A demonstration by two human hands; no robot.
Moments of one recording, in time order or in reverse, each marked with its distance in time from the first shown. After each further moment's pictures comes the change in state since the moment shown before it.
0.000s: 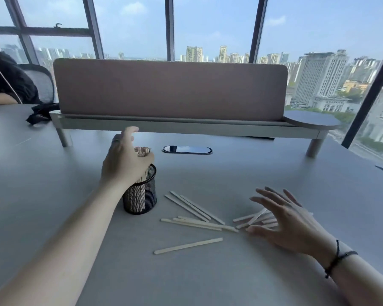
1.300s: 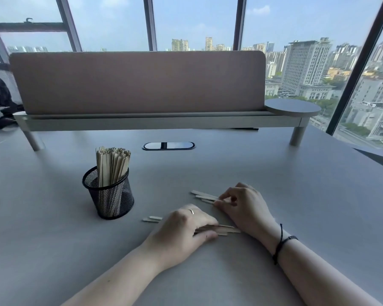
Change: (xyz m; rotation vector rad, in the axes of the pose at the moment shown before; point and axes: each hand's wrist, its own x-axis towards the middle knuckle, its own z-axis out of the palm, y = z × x) left_hand -0.139 0.052 0.084 -0.227 -0.665 0.571; right_hand 0.038 -0.036 0.023 0.364 0.228 0.243
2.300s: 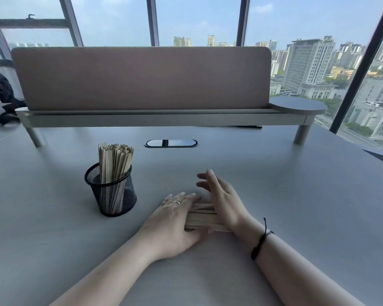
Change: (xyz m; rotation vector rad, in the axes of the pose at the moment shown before) left_hand -0.002 -0.014 -0.011 0.248 -0.108 -0.268; right_hand 0.006 -0.057 0.022 0.746 -0.143 0.172
